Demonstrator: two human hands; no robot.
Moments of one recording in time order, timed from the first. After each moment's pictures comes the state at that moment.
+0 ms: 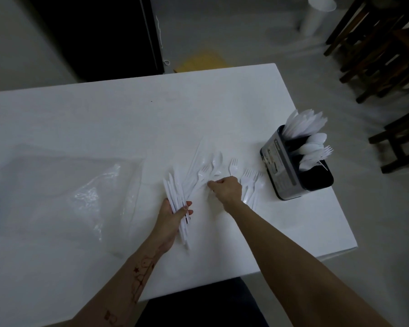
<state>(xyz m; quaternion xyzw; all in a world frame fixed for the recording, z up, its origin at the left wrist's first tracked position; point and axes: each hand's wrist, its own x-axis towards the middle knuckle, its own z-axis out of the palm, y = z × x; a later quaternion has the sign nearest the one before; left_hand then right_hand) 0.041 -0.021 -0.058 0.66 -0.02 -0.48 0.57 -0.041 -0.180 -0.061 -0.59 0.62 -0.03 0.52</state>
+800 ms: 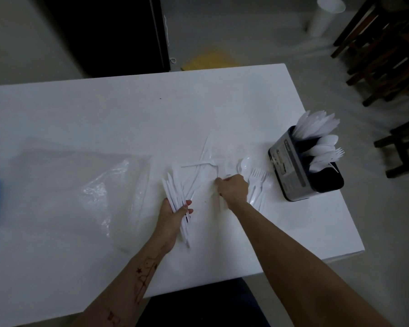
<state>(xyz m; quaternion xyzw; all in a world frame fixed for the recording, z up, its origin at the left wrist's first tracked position) 0.049 -0.008 -0.063 0.67 0.00 -0.46 0.58 -0.031 -0.176 -0.061 -0.60 0.65 -0.03 0.46</state>
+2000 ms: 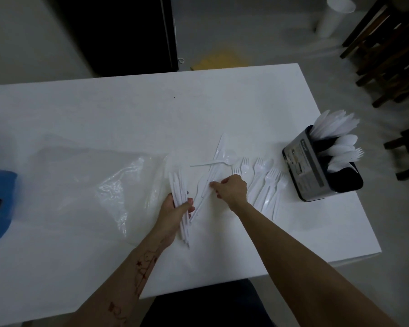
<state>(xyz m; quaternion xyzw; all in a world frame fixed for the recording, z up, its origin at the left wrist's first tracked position) 0.082 0.010 -0.055 0.68 0.00 -0.47 0.56 -0.003 -0.147 -0.058 -0.64 0.60 0.00 0.48</state>
